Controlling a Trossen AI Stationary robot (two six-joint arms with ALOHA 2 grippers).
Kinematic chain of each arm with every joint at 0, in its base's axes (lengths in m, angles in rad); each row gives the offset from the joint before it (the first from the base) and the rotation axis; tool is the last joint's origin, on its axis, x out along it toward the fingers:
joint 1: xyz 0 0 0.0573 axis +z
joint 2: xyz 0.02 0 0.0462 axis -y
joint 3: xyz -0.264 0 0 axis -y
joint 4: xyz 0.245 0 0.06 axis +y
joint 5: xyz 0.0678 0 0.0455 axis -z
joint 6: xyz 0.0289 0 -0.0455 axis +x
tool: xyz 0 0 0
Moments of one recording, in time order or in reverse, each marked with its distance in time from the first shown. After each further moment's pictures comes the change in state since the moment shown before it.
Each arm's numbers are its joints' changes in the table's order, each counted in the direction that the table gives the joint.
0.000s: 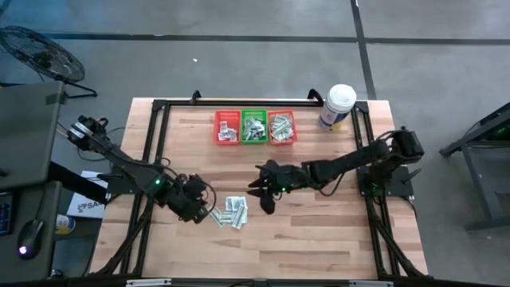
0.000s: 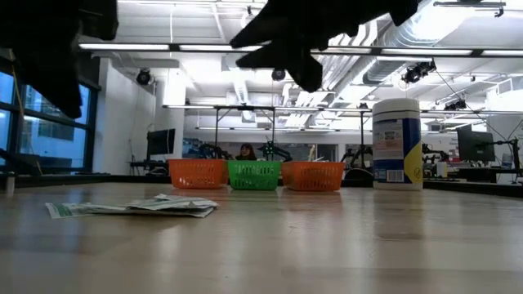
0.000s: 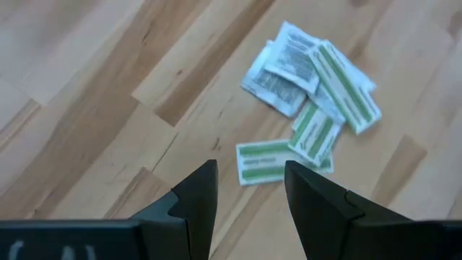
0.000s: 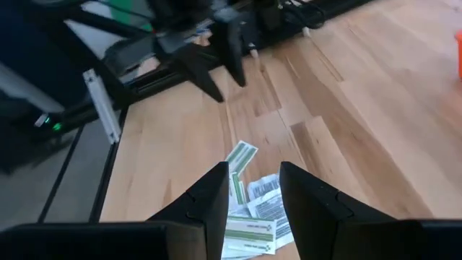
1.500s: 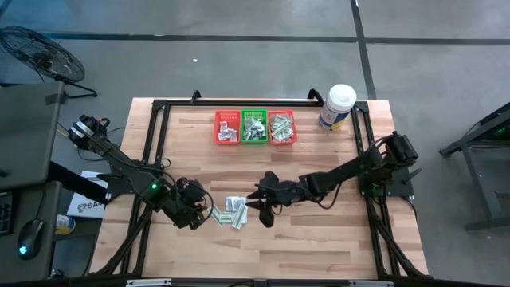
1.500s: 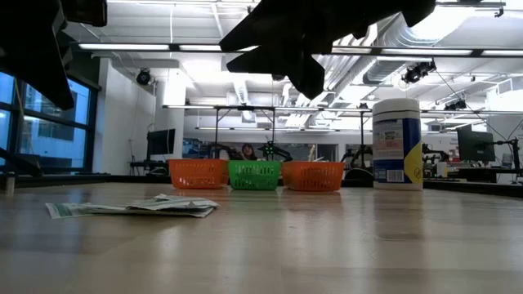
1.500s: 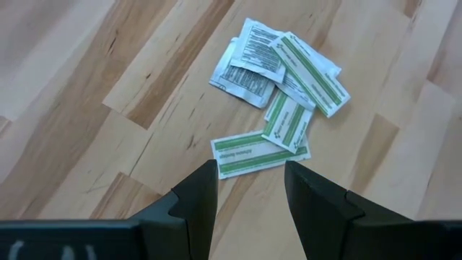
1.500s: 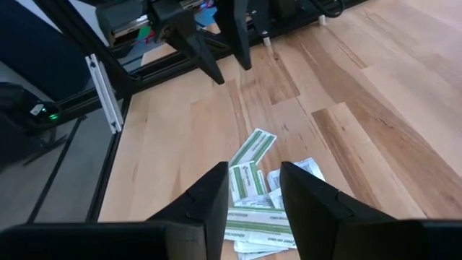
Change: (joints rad) left arm -0.080 0.000 0.000 -0.042 -0.038 0.046; right arm 0.104 -0.092 0.001 -0.093 0.105 0.013
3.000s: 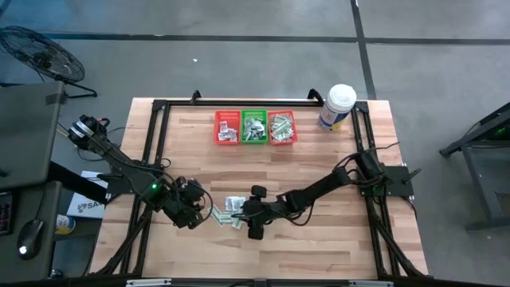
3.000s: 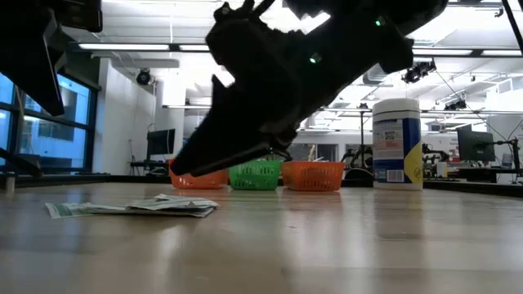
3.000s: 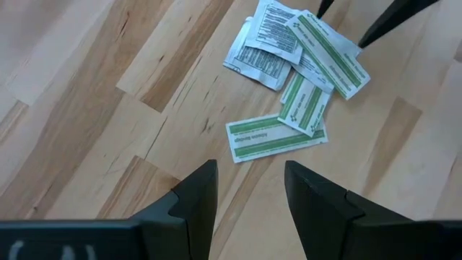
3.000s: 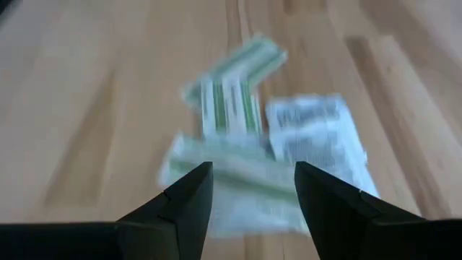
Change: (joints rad) left arm 0.000 0.000 0.000 0.056 0.032 -0.004; right arm 0.048 -0.353 0.215 0.111 0.077 -0.223
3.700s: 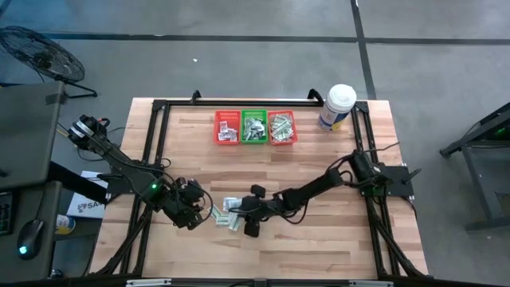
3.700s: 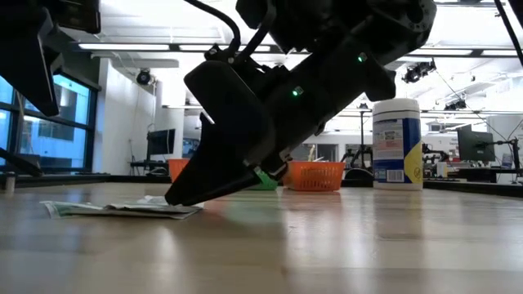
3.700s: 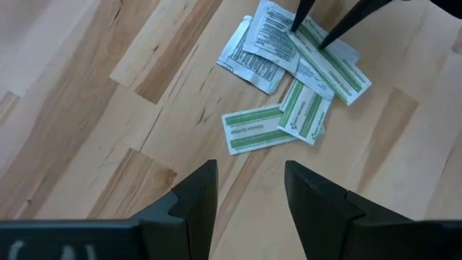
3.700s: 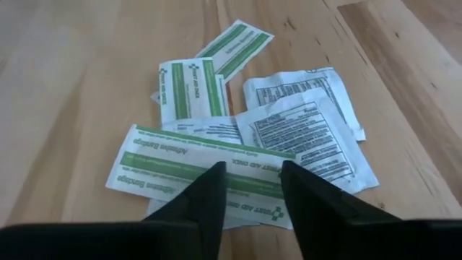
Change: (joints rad) left arm 0.000 0.000 0.000 0.001 0.030 -0.002; right arm -0.017 -0.107 0.005 -0.016 -0.043 0.119
